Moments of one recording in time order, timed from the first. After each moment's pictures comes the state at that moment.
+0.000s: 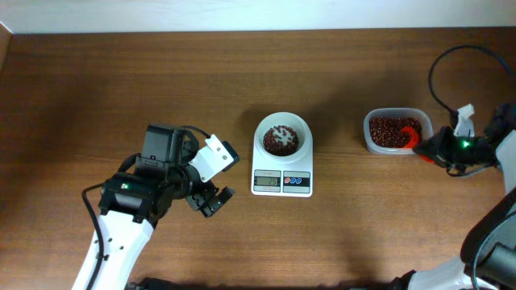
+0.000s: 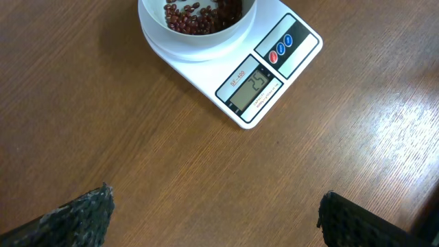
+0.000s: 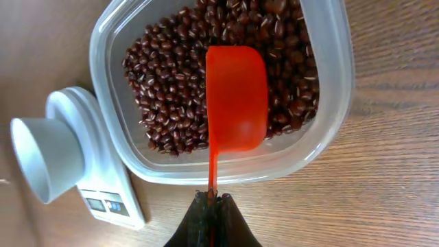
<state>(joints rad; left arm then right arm) -0.23 1.13 1.00 -0.93 0.34 0.61 -0.53 1.78 1.24 -0.95 -0.64 -0.08</state>
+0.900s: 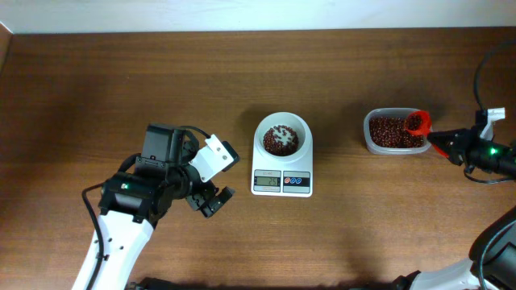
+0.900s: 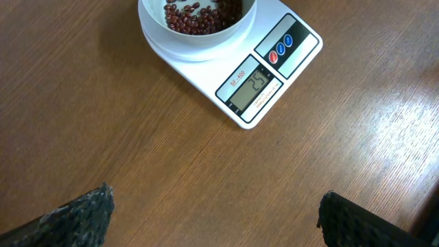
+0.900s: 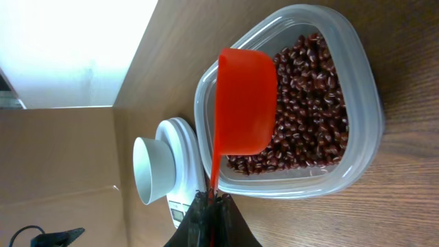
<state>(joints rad) -0.23 1.13 1.00 -0.93 0.34 0.61 -0.69 1.79 1.23 -0.90 -1.02 -0.11</state>
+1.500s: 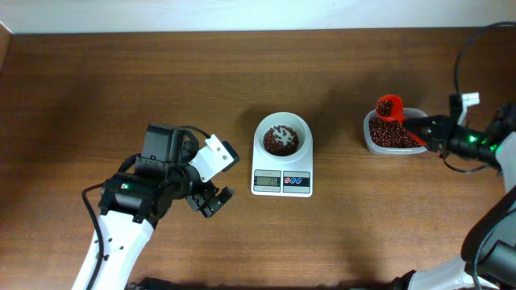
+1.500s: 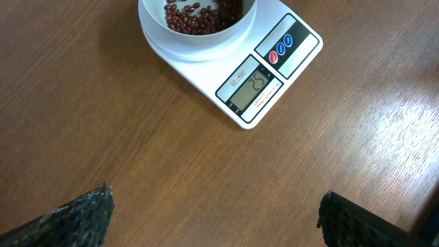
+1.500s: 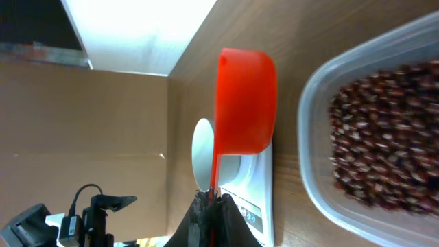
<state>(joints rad) -0.23 1.13 1.00 -0.93 0.34 0.61 -0.53 1.79 1.22 -0.86 -1.23 -0.07</state>
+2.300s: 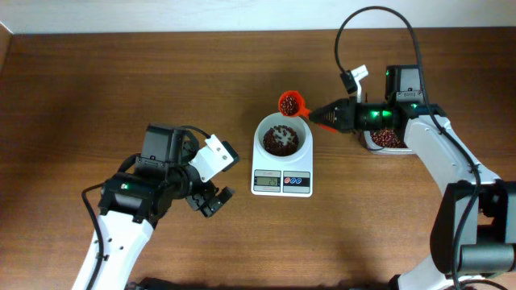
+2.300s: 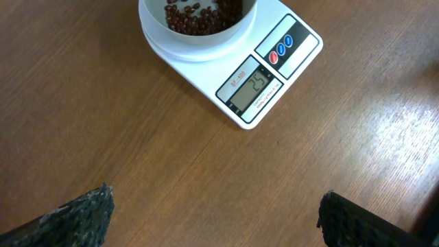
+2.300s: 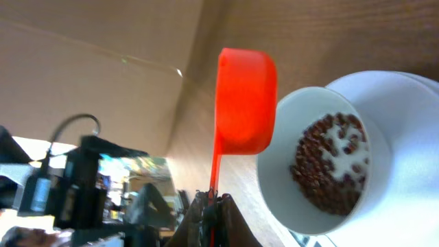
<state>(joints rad) -0.23 1.13 1.00 -0.93 0.34 0.61 0.03 1.79 1.21 -0.44 -1.20 0.22</state>
